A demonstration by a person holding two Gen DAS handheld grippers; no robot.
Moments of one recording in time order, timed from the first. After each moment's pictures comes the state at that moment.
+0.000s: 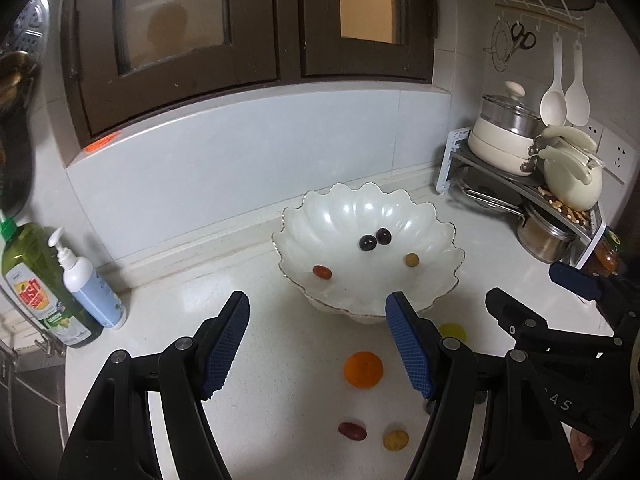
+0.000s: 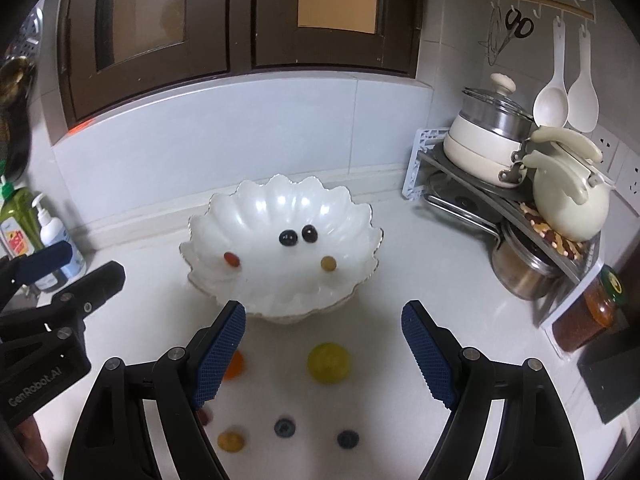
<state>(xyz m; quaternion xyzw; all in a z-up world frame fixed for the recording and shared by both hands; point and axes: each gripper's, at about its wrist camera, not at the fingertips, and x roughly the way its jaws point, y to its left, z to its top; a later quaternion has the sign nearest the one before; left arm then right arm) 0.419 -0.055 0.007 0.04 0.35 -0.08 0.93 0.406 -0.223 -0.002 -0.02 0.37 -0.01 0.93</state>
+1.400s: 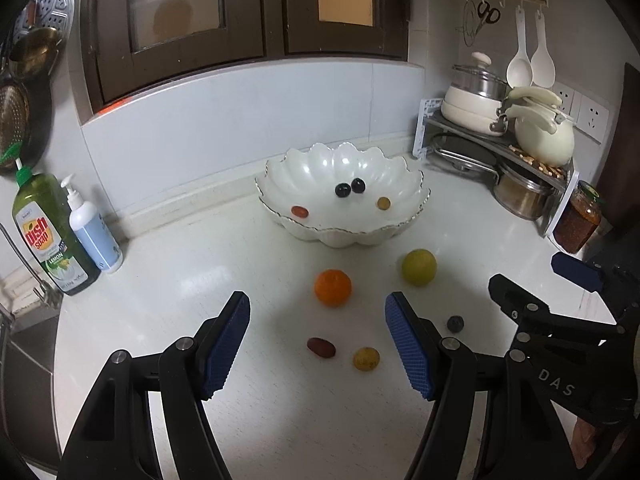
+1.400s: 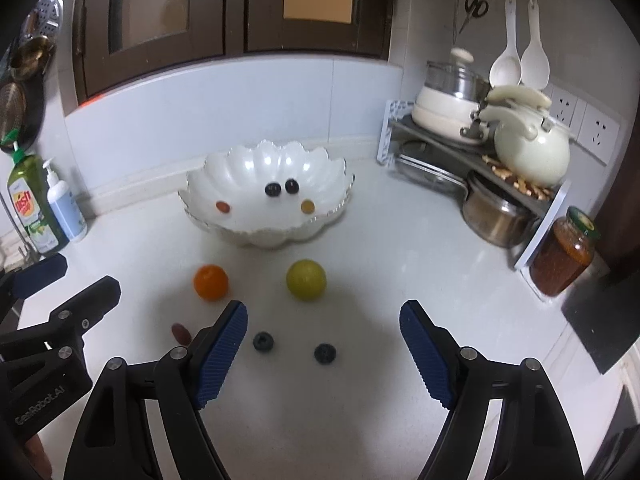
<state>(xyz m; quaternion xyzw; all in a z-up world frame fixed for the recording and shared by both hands) 0.326 -0.073 -0.034 0.04 0.36 -0.08 0.93 0.315 -0.241 -0.035 -0.02 0.38 -0.03 0.93</state>
